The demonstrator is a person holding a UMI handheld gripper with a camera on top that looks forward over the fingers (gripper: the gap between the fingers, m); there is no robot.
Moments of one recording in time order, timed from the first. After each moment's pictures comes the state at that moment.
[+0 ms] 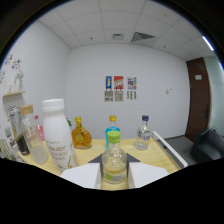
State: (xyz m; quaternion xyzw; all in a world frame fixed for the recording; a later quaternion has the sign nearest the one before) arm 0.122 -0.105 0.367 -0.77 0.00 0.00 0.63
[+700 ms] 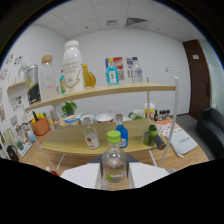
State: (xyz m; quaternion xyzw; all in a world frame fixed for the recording) arm 0.108 -0.220 0.209 -0.82 0.03 0.05 0.57
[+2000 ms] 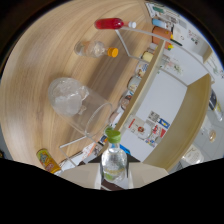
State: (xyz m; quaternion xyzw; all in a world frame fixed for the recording) arm 0.113 -0.197 0.180 -0.46 -0.66 -0.55 0.22
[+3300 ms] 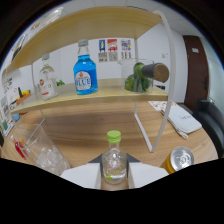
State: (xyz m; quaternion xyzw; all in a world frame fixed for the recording) arm 0.169 -0.191 0.042 -0.86 0.03 0.01 0.51
